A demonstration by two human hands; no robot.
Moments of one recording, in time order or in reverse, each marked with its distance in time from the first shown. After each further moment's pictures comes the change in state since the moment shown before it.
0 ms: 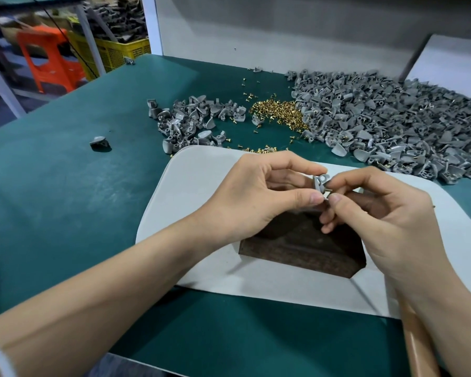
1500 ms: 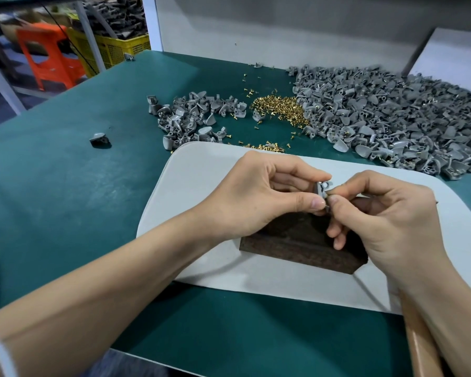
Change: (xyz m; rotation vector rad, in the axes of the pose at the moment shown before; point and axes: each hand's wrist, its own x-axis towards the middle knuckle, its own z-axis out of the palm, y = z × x) left_hand 0.001 -0.003 0.000 0.038 -0.074 0.043; right_hand -0.002 -0.002 0.002 -0.002 0.045 0.108
